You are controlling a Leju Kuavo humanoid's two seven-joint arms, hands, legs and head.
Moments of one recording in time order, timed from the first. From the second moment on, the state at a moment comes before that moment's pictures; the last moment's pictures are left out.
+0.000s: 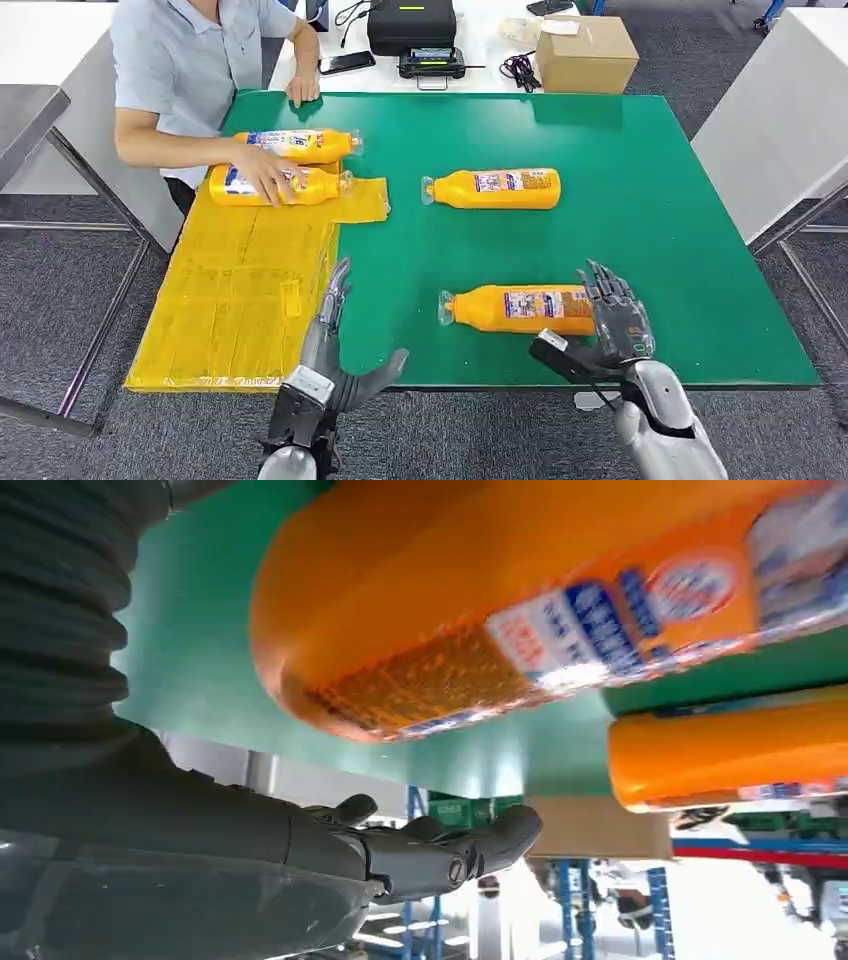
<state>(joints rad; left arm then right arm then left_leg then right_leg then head) -0.02 -0.21 -0.54 -1.40 -0.23 0.53 -0.42 -0.16 -0.22 0.18 -1.08 1.03 -0.37 -0.29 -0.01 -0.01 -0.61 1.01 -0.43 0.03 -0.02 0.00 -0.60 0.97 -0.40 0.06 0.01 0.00</state>
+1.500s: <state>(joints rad) -0.09 -0.21 -0.58 -1.32 -0.21 0.52 -0.43 -0.47 -0.26 0.40 -0.77 0.87 0.01 -0.22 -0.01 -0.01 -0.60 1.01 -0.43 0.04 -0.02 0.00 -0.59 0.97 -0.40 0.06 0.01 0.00</state>
